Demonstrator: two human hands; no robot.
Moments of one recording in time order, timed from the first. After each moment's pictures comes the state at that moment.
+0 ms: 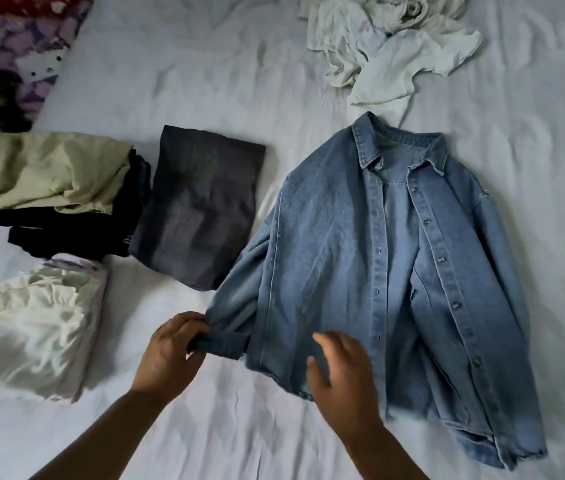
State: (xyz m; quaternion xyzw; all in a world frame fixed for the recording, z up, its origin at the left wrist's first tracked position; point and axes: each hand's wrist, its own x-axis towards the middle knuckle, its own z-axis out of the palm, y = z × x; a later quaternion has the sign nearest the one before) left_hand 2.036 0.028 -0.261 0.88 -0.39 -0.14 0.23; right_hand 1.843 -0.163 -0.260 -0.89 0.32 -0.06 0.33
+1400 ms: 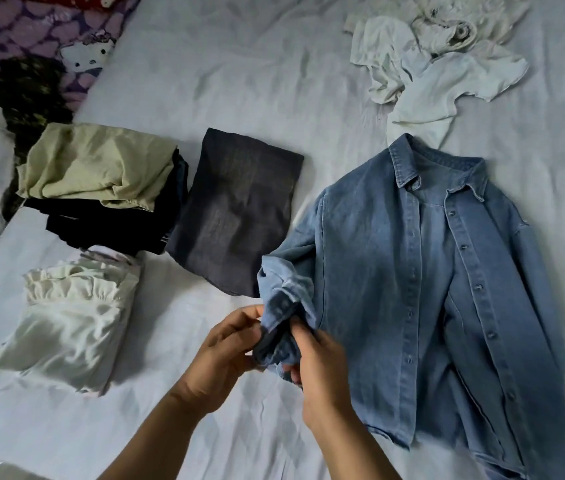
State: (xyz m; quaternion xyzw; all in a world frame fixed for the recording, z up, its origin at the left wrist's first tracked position) left_hand 2.028 -0.007 -0.199 0.56 0.01 -0.50 0.66; right_hand 1.948 -0.114 -0.195 -0.41 0.54 -0.05 0.74
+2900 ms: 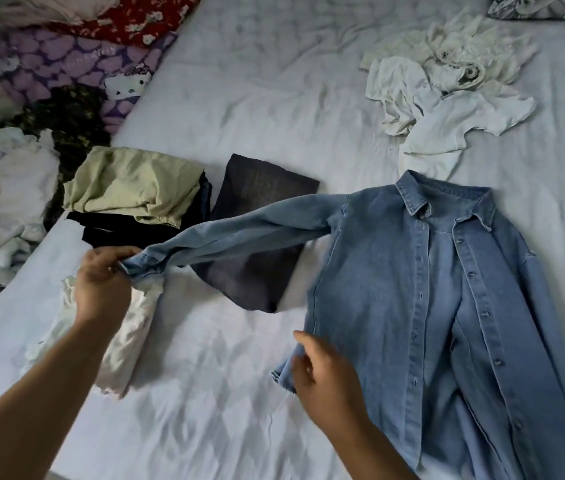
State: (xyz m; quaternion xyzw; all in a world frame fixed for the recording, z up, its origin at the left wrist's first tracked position) left_hand 2.167 0.065 -0.159 0.93 -0.02 0.05 0.37; right_hand 1.932 -0.125 -0.199 -0.87 0.25 -0.01 0.44
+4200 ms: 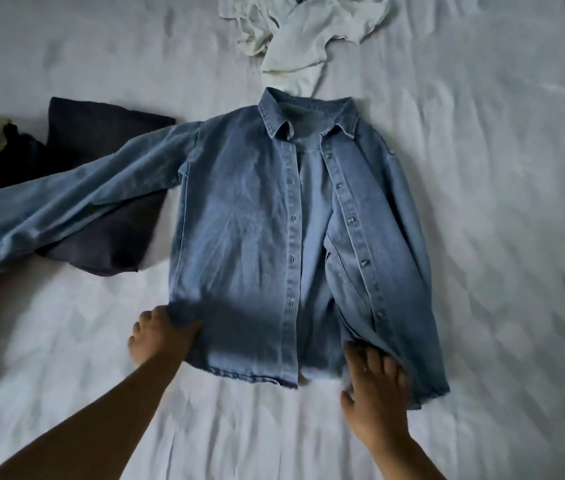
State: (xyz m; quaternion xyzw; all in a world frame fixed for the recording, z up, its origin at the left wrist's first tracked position) left_hand 1.940 -0.080 -0.317 0.96 -0.02 -0.27 0.03; right_hand 1.664 -0.236 -0.306 -0.88 0.42 0.17 0.17
